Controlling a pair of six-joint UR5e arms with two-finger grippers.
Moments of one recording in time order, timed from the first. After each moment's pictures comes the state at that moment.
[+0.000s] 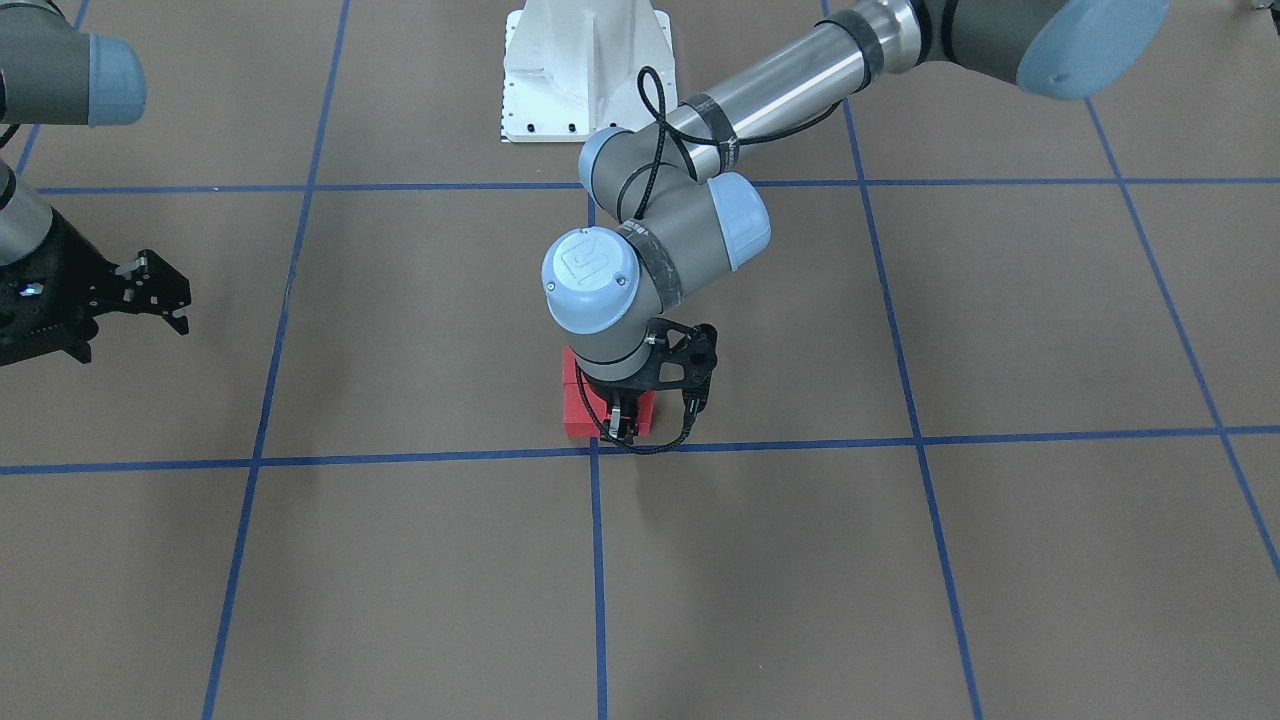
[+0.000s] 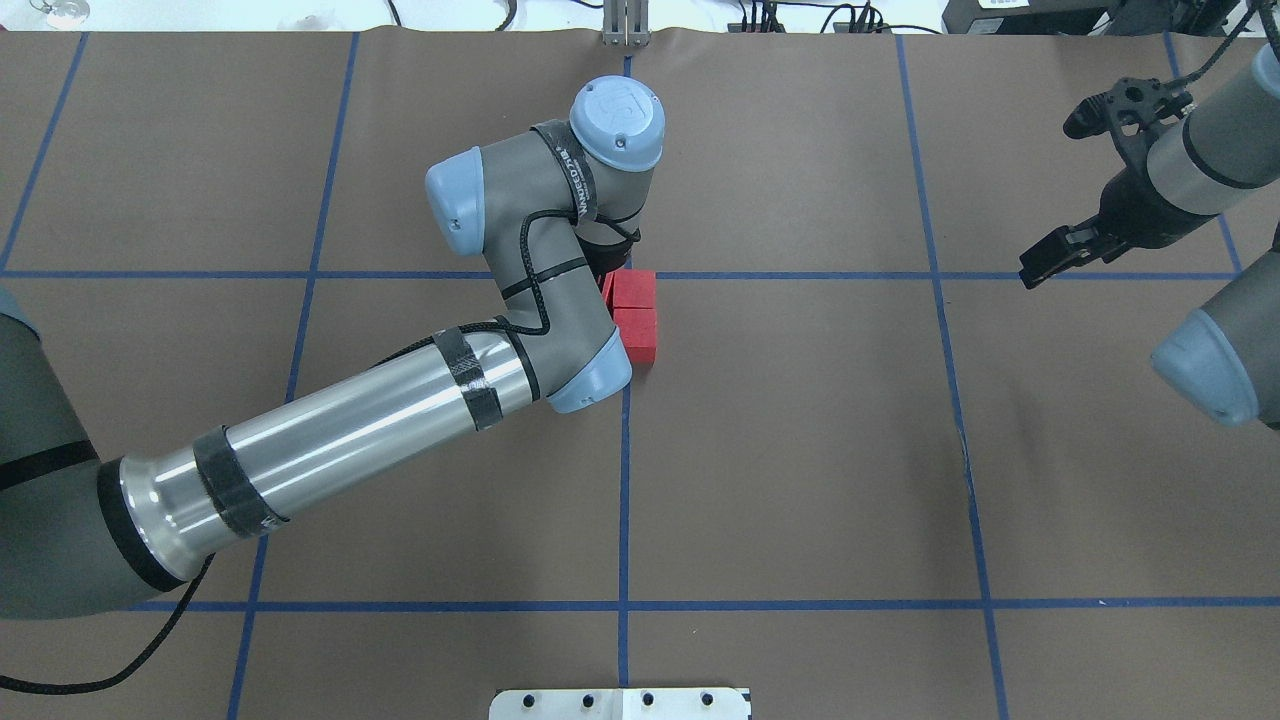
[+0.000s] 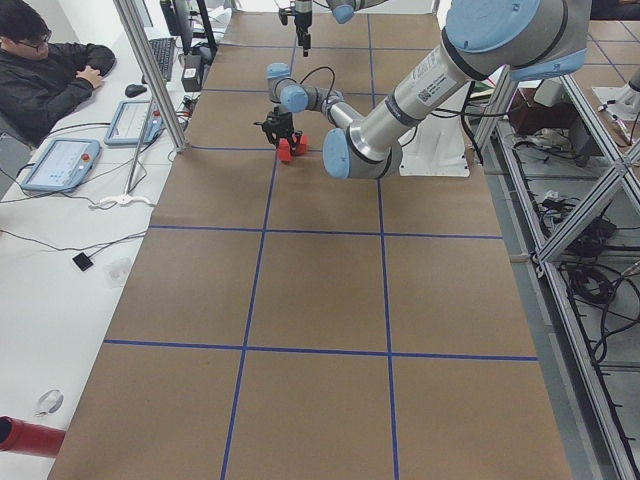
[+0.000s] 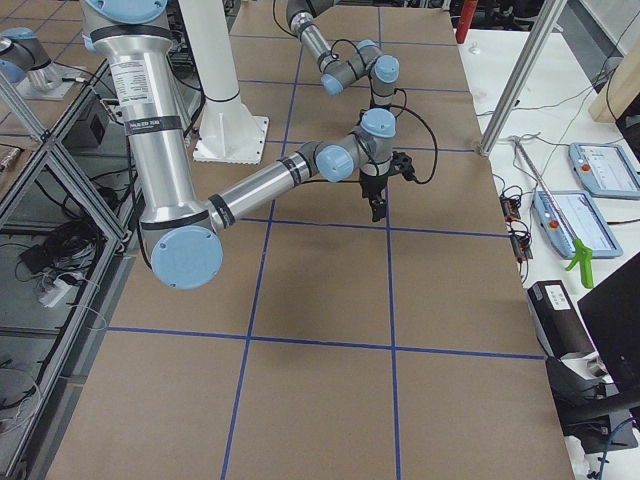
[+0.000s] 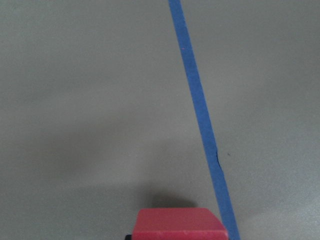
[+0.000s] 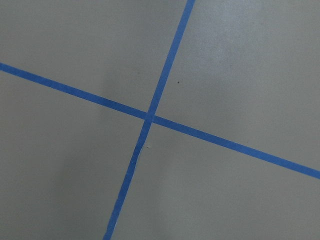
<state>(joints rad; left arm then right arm) -0.62 -2.67 -1.02 -1.60 -1.93 -2.40 1.03 -1.38 1.87 -1.54 2.17 0.42</state>
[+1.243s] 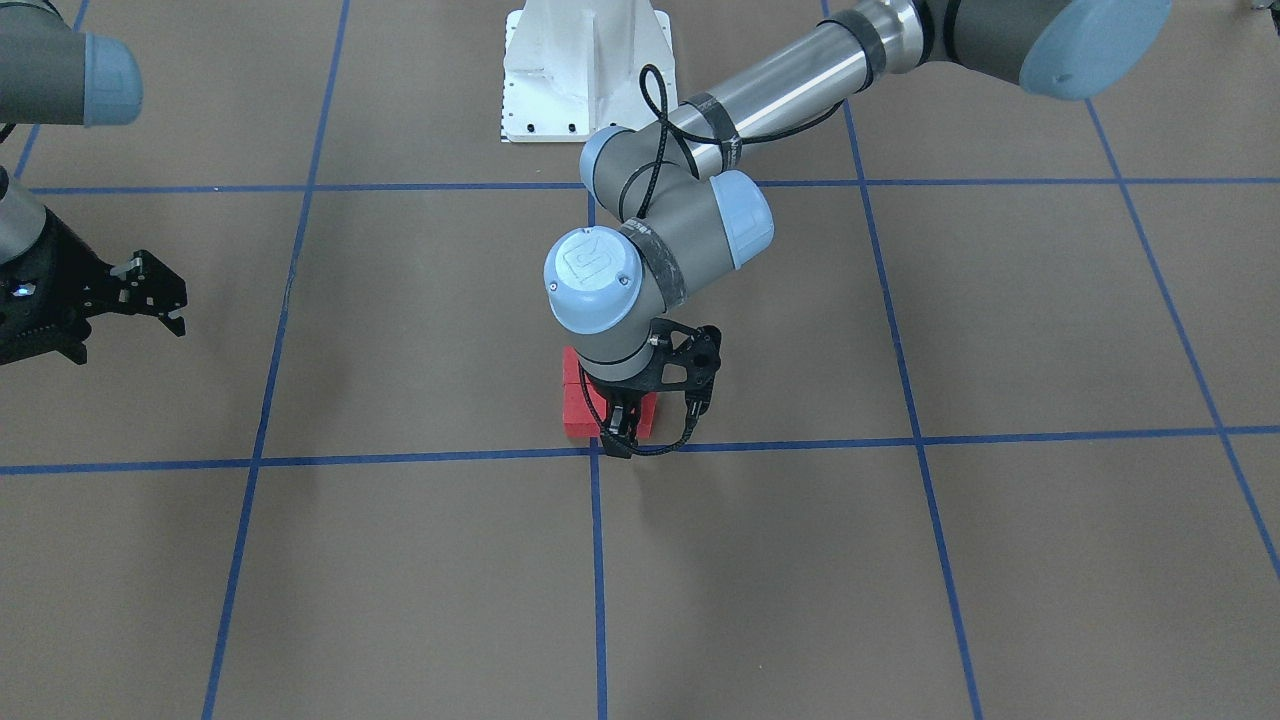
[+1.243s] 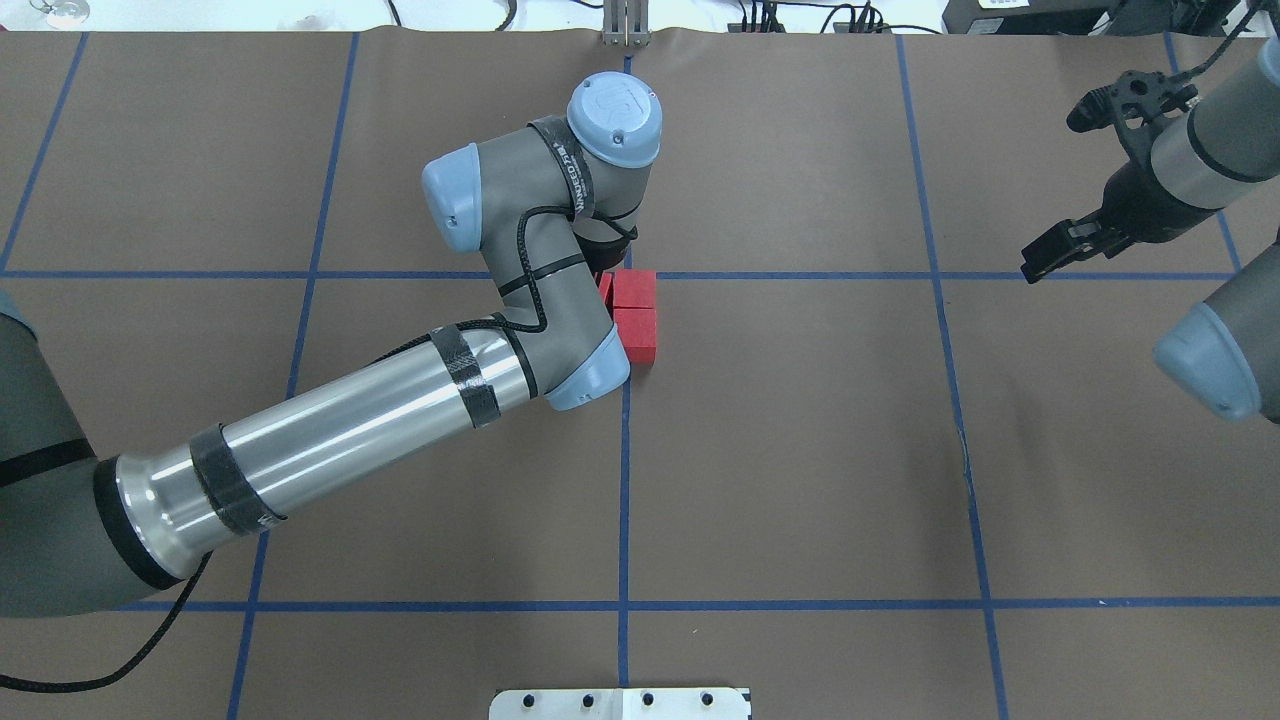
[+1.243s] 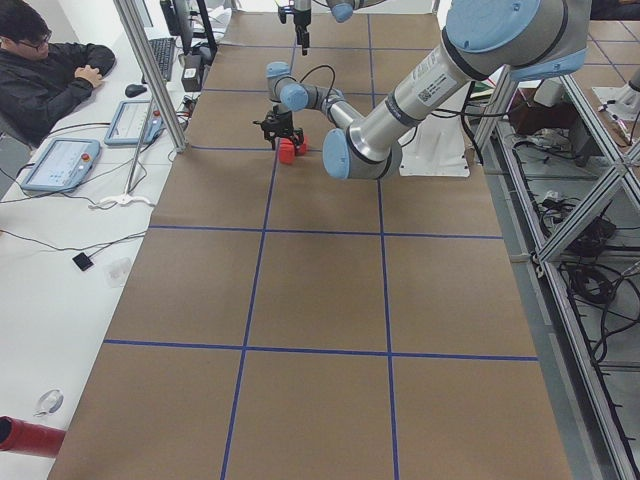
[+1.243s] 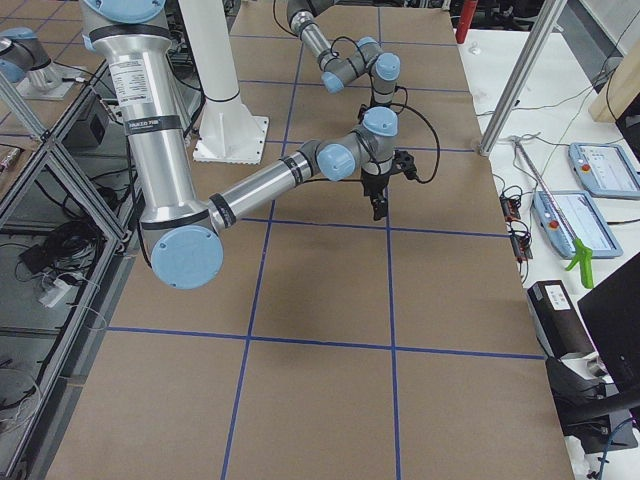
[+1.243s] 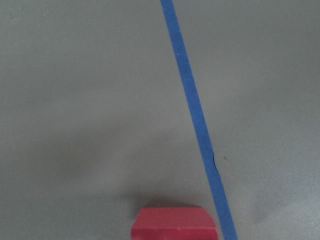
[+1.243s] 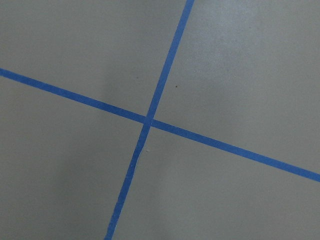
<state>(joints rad) -0.63 -2.66 -1.07 -1.51 -1.93 -2.32 1.05 -1.37 1.87 -1.55 2.20 0.42</state>
